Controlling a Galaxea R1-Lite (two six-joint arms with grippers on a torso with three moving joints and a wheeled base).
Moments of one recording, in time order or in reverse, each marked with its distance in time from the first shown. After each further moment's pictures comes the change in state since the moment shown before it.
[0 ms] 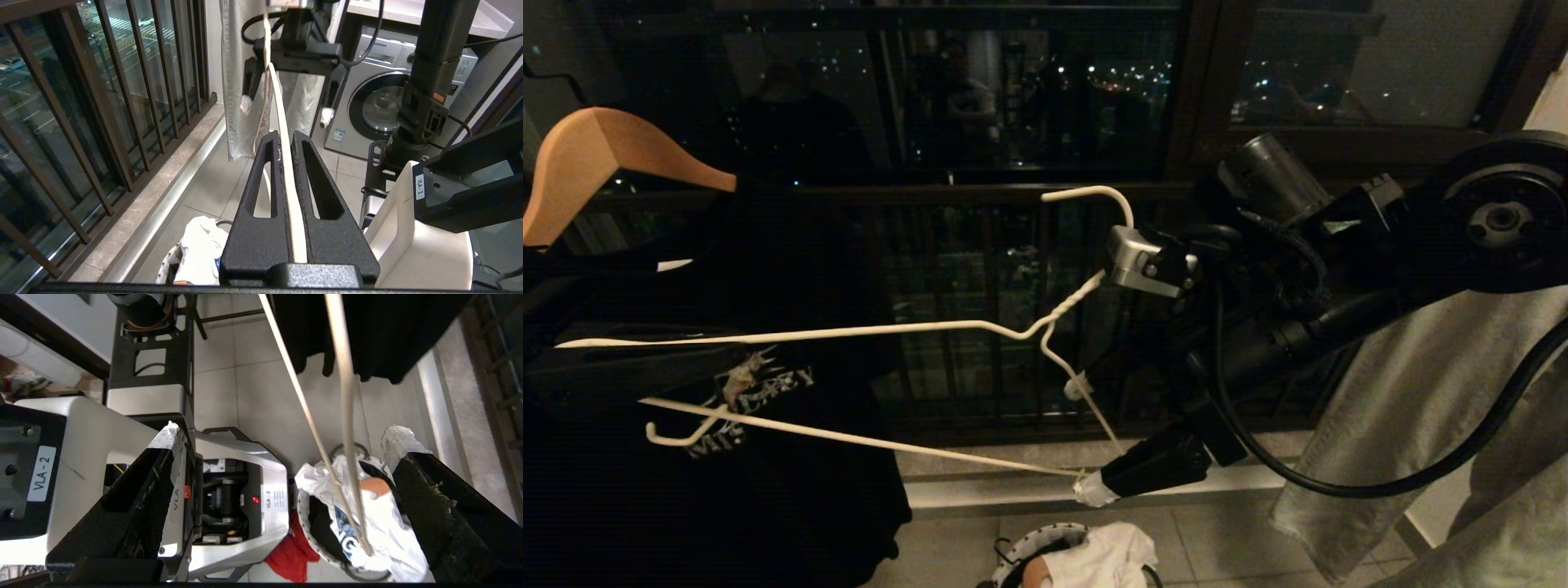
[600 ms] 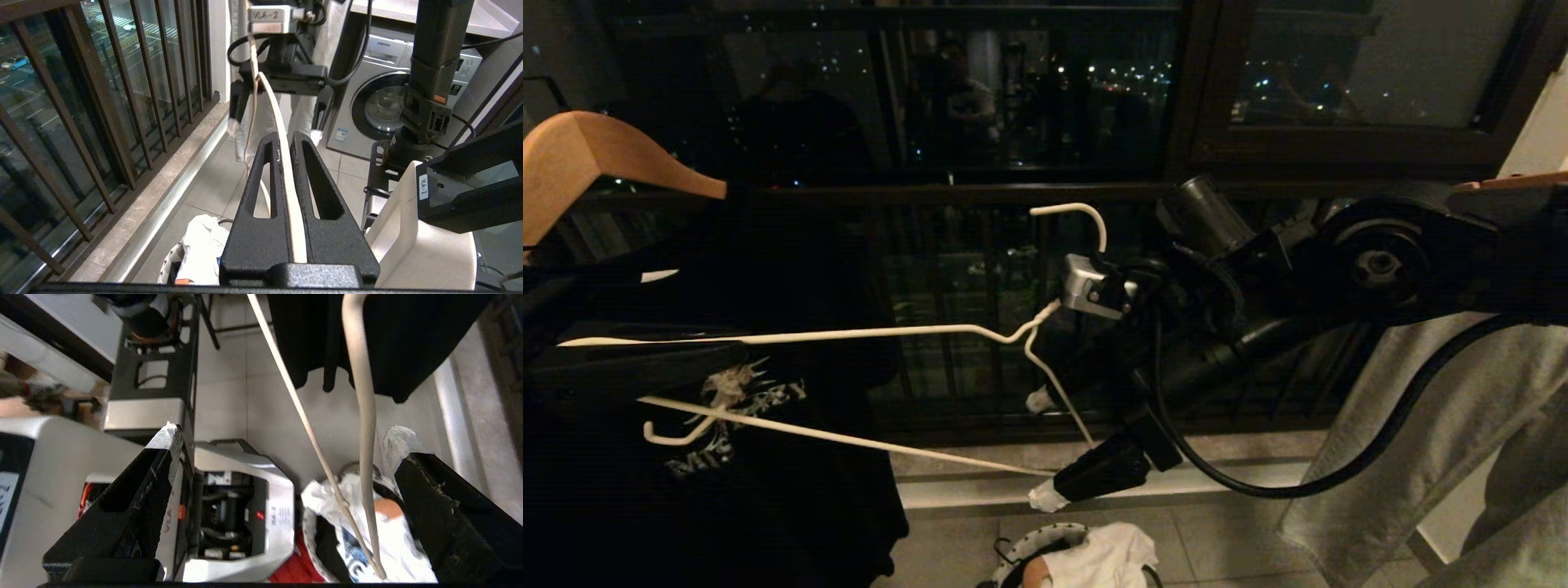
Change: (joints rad) left arm 0.000 0.001 -0.001 -0.001 0.001 0.000; right arm 0.019 0.099 0.001 -0.108 0.026 0.026
